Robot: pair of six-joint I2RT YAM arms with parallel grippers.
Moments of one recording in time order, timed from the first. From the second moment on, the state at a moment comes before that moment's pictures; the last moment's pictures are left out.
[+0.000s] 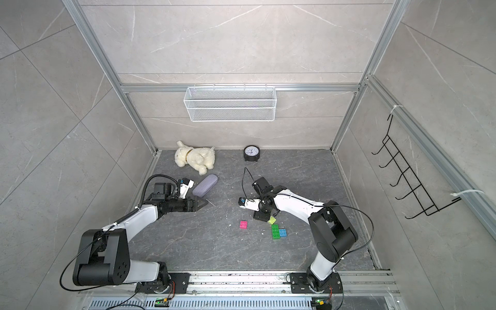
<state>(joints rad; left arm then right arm) -0.03 1.39 0.69 -0.25 0.79 -0.07 0.60 1.70 1.08 -0.63 -0.13 -0.78</state>
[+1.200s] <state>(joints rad) -0.03 1.39 0.69 -0.25 0.76 -0.07 0.59 1.81 1.13 -0.62 -0.16 -0.80</state>
